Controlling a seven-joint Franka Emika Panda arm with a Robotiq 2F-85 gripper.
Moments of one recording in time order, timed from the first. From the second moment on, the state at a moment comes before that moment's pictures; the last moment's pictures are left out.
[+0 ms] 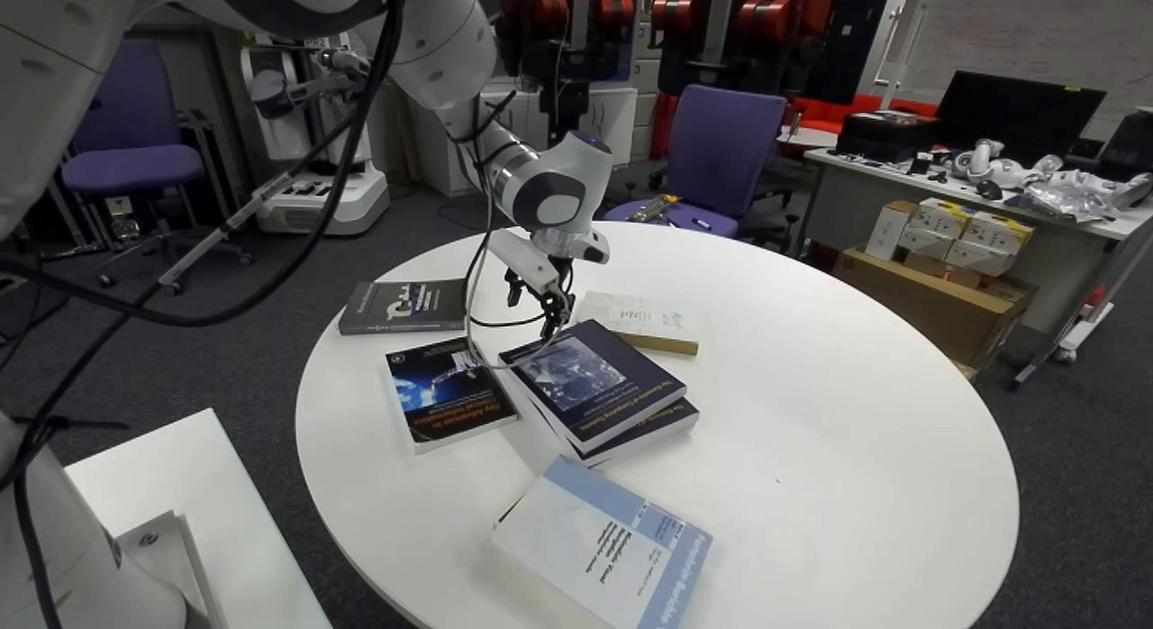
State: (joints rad) arm 0.02 0.67 0.11 -1.78 0.26 2.33 -0.11
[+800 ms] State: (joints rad) arm -0.02 0.68 0.11 -1.77 0.28 2.40 -0.08
